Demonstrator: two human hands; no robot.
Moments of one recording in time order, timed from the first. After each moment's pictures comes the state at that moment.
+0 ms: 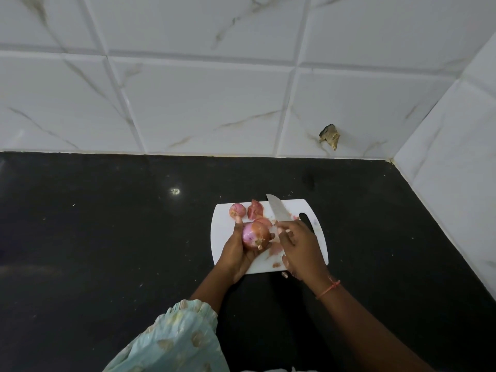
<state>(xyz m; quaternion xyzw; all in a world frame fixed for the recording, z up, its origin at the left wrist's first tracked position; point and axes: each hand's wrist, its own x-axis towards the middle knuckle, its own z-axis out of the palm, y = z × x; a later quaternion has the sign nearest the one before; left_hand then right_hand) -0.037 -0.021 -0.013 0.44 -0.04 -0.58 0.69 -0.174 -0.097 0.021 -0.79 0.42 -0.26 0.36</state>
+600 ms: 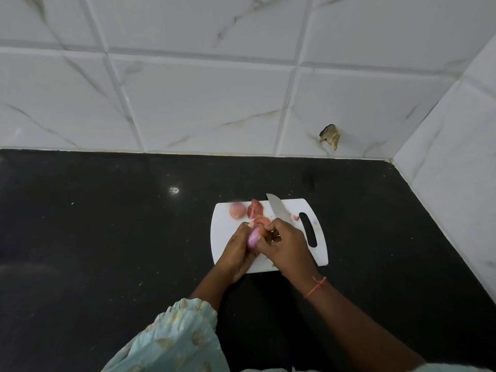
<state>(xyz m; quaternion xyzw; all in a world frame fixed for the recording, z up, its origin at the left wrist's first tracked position) -0.036 -0.016 -0.019 0.47 -0.10 -0.57 0.67 -0.156 -0.080 0.024 -0.82 0.37 -0.26 0.35</state>
